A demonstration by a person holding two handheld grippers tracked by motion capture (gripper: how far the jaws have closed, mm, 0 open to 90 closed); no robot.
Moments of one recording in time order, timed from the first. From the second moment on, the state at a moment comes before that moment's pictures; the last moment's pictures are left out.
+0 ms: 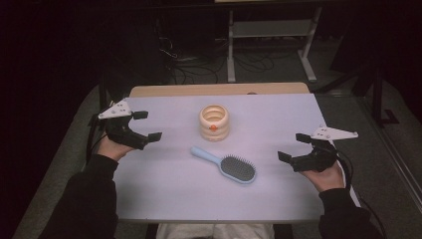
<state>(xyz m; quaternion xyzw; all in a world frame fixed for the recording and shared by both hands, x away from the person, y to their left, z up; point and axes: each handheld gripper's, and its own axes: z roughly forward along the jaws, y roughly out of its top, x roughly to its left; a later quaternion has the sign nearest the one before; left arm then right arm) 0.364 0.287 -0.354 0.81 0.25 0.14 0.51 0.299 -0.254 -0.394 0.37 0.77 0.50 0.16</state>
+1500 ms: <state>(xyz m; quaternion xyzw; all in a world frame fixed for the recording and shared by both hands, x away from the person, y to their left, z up) 0.391 0.220 -0.373 0.85 0.19 0.10 0.47 0.298 -0.252 -0.394 0.36 0.77 0.50 0.15</state>
